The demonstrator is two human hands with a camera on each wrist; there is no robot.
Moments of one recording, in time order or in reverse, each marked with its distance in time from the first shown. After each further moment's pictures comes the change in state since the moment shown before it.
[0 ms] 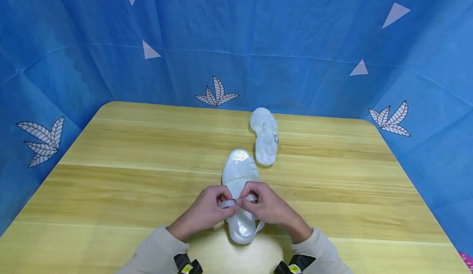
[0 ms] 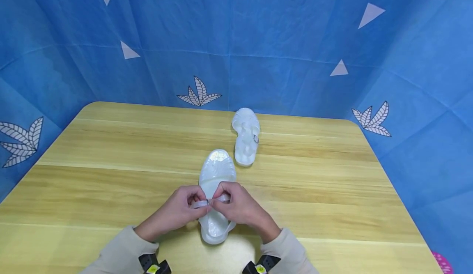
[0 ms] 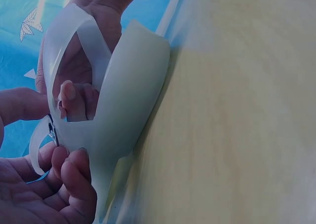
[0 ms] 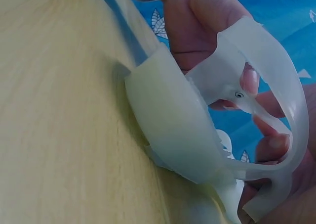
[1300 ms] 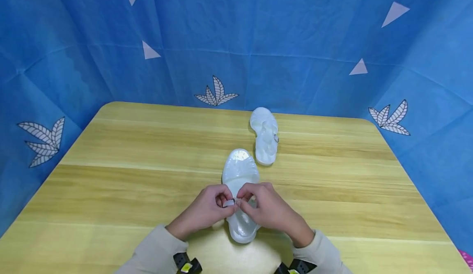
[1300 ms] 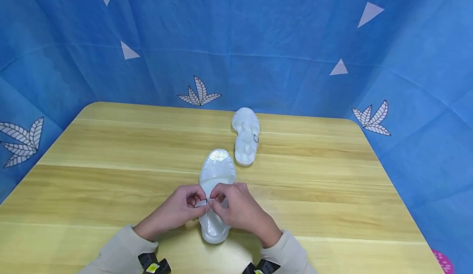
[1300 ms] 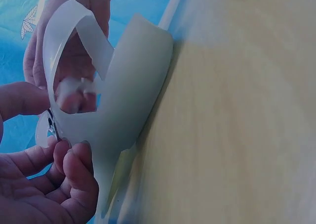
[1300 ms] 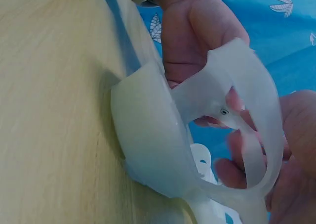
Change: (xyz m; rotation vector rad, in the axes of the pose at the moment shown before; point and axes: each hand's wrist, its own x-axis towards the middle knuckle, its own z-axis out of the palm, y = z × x) left_hand 0.001 -0.003 -0.002 -0.031 -0.031 -0.002; right_hand -0.007 -0.015 0.002 -0.489 0.091 -0.207
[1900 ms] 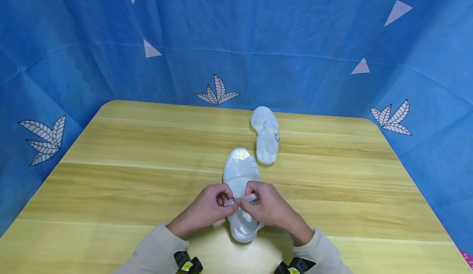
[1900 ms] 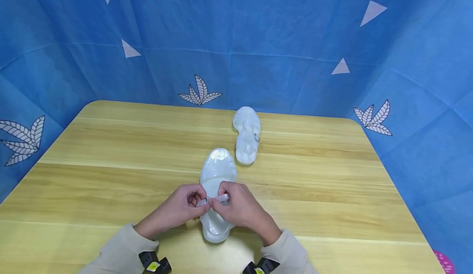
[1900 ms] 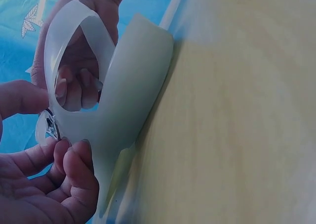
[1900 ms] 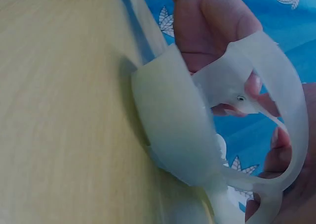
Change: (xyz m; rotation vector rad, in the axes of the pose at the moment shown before) left_hand -0.001 0.003 0.000 -0.014 -0.001 0.003; right_hand 0.000 0.004 0.003 0.151 0.022 0.166
